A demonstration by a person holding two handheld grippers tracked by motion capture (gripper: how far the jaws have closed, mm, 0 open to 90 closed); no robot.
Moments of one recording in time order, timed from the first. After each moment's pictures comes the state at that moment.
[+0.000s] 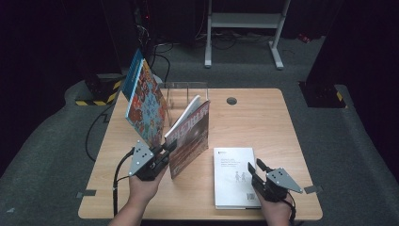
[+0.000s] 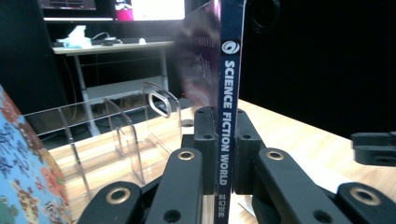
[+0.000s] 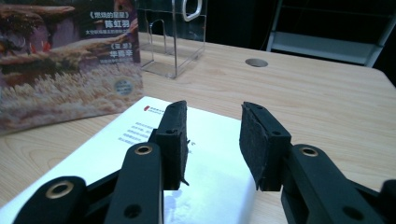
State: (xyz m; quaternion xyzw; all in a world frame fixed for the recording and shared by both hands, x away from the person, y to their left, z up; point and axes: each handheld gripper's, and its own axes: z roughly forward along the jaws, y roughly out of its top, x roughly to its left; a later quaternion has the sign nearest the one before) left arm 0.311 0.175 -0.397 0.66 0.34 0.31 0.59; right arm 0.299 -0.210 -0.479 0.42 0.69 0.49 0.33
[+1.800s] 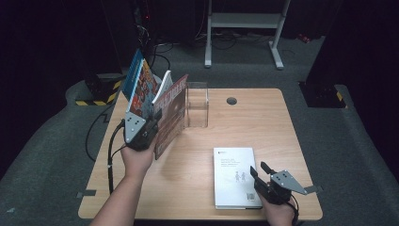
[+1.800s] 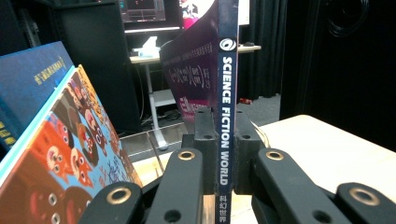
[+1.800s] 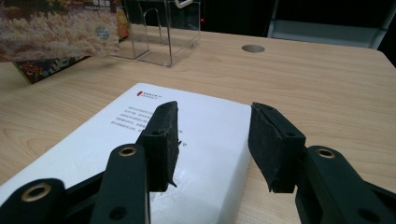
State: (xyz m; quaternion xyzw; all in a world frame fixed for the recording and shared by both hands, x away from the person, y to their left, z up) left arm 0.370 0.190 -0.358 0.62 0.41 0.40 0.54; right arm 0.296 -0.220 -0.489 0.44 0.69 0.49 0.30
